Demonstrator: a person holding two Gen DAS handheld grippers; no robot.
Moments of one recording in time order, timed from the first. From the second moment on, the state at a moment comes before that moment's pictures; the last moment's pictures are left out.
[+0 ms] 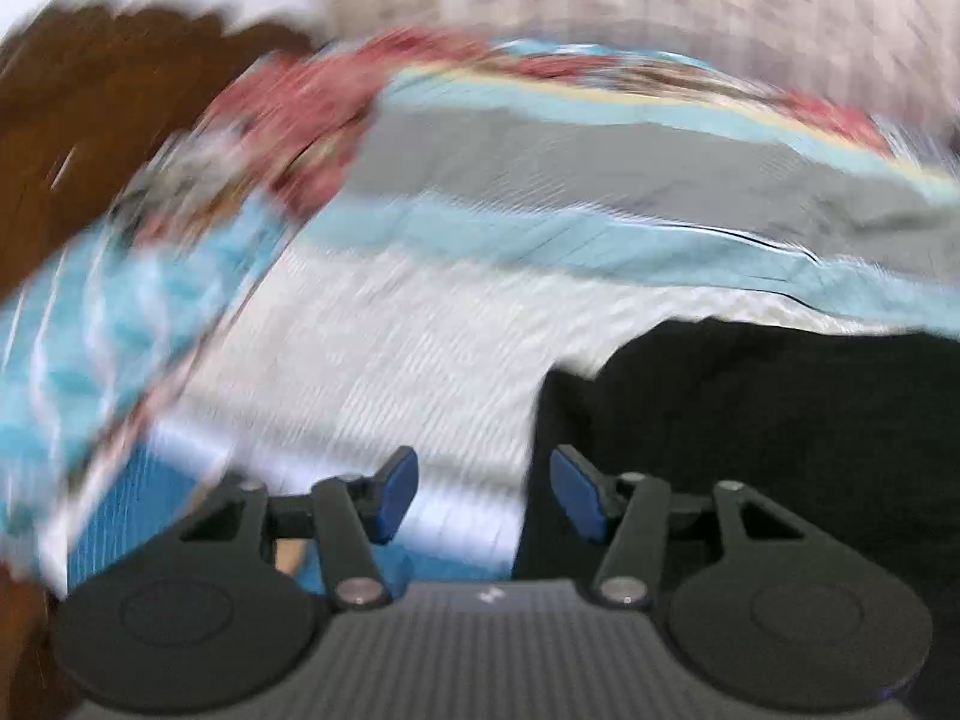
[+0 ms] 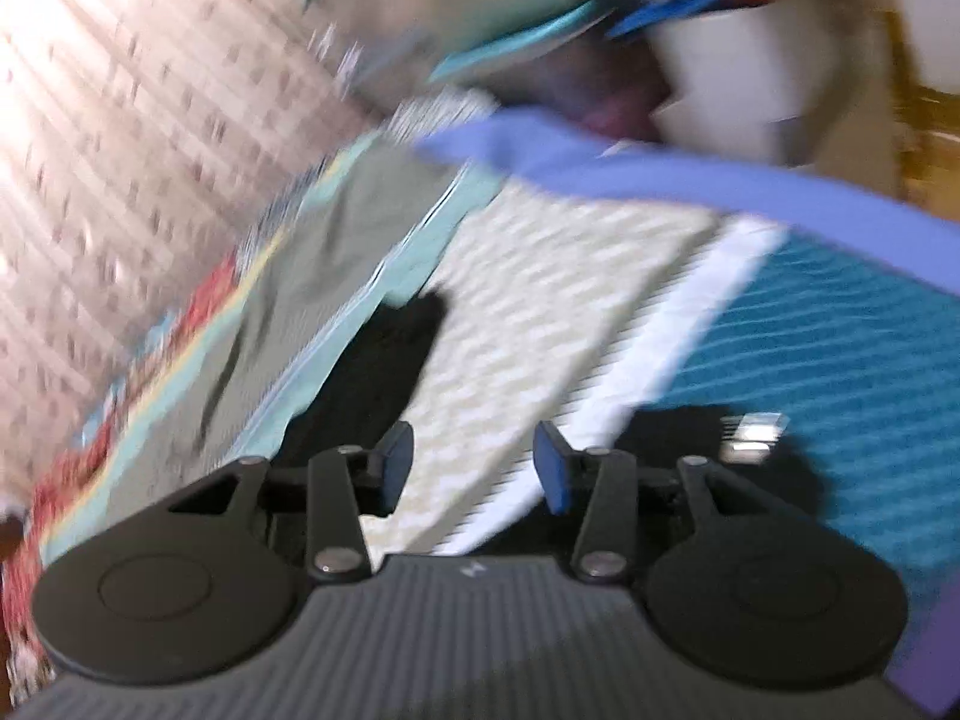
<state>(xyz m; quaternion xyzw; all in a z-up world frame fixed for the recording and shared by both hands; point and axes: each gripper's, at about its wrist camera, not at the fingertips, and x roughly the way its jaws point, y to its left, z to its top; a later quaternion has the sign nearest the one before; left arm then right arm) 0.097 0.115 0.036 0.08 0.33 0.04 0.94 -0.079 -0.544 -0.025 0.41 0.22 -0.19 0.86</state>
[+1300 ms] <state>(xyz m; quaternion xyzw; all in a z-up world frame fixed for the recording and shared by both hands) -0.010 0.059 0.046 0.19 0.19 -0.09 0.96 -0.111 -0.624 0.036 0.48 0.19 -0.15 0.84</state>
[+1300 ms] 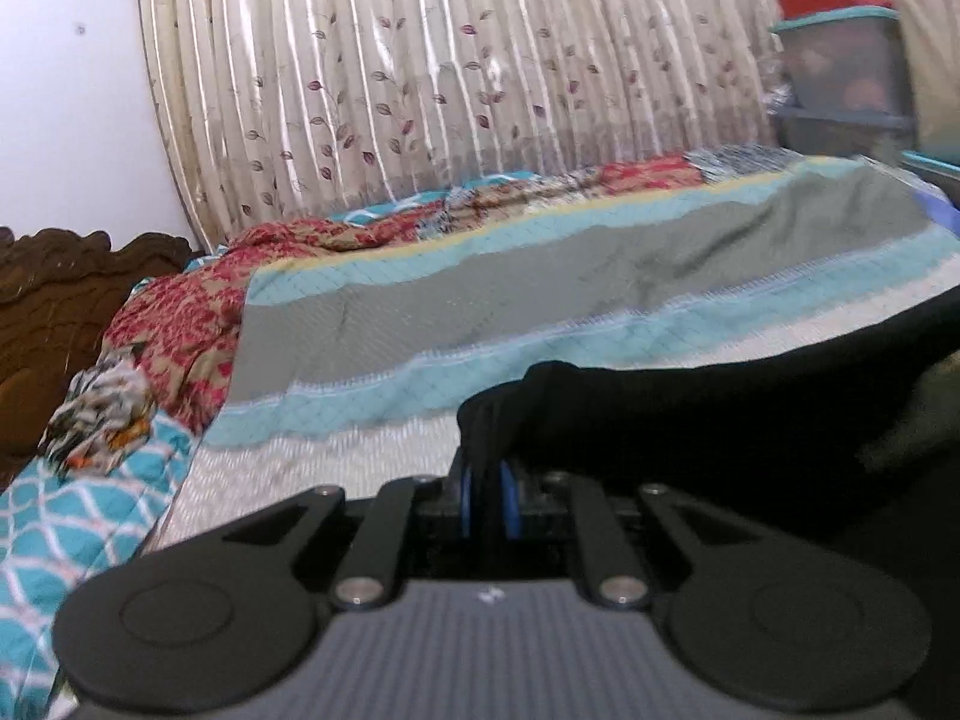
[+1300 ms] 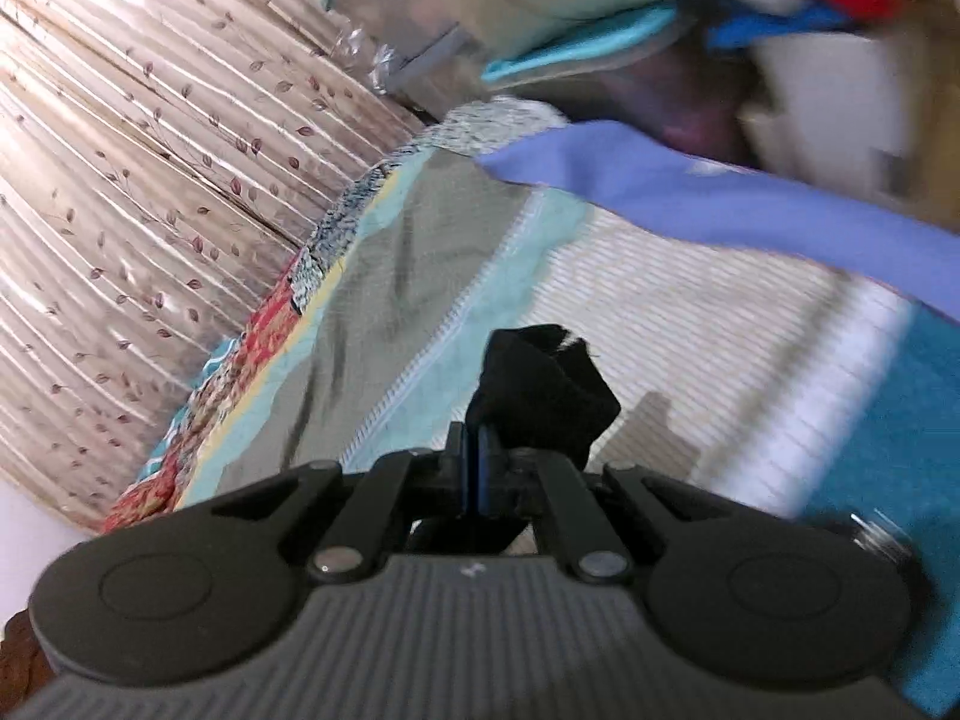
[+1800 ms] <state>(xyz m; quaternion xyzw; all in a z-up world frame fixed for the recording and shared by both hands) -0.139 0.120 -0.029 0.12 0.34 -0.14 0.92 -0.287 -0.571 -0.065 0.52 0.18 -0.28 0.78</state>
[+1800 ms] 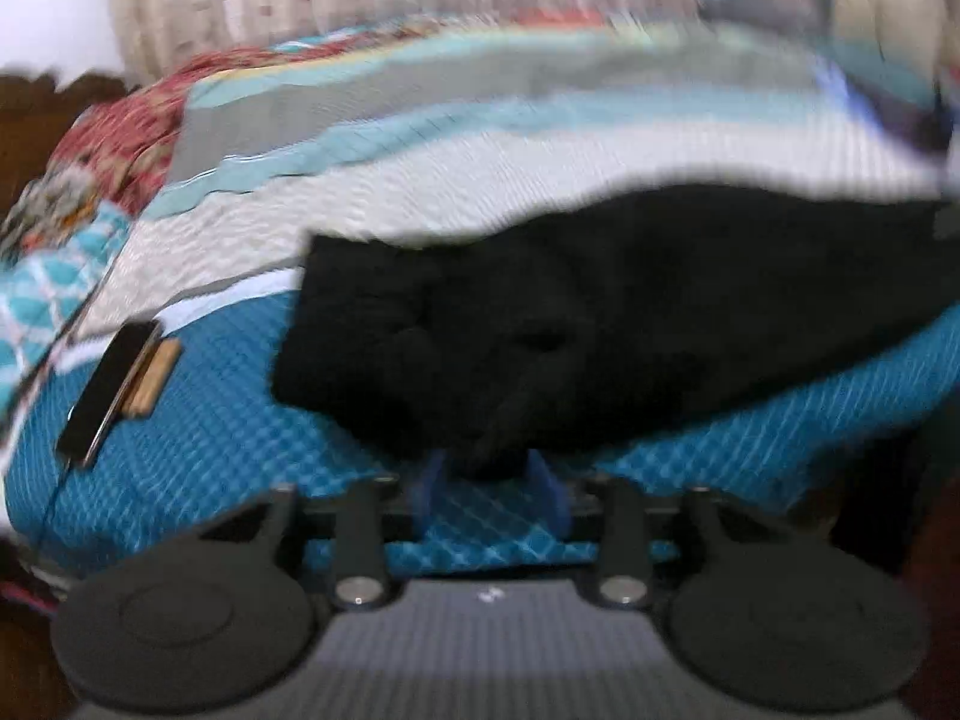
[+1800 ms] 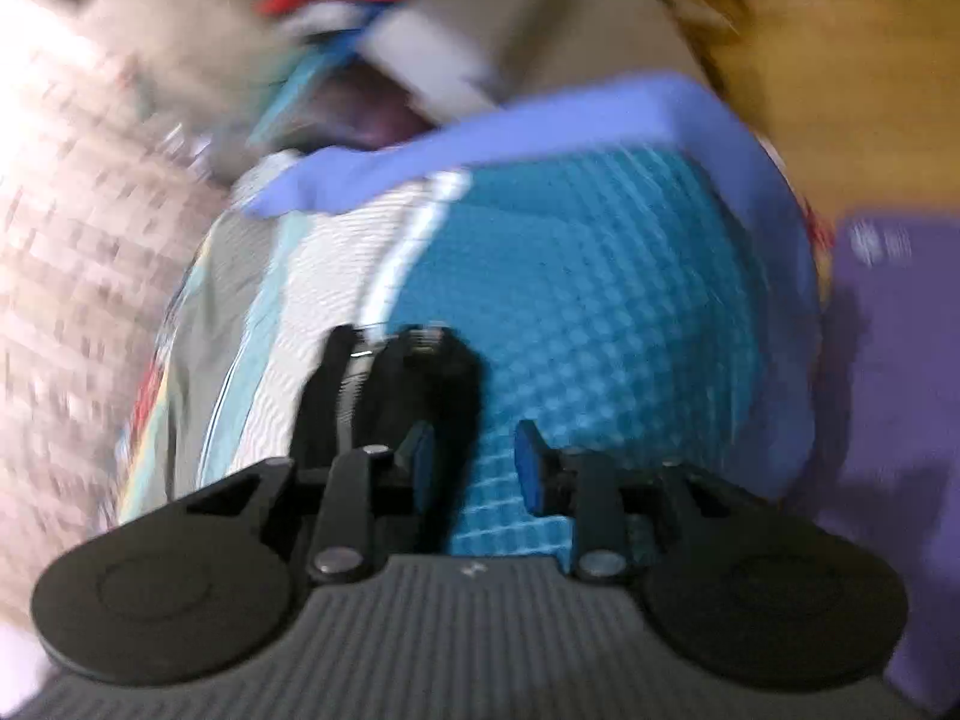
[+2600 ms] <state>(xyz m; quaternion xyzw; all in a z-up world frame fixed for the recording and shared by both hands) -0.005 0.214 -0.024 0.02 0.34 -0.05 0.94 -0.084 -0.271 -0.014 0.28 0.36 0.16 0.87</state>
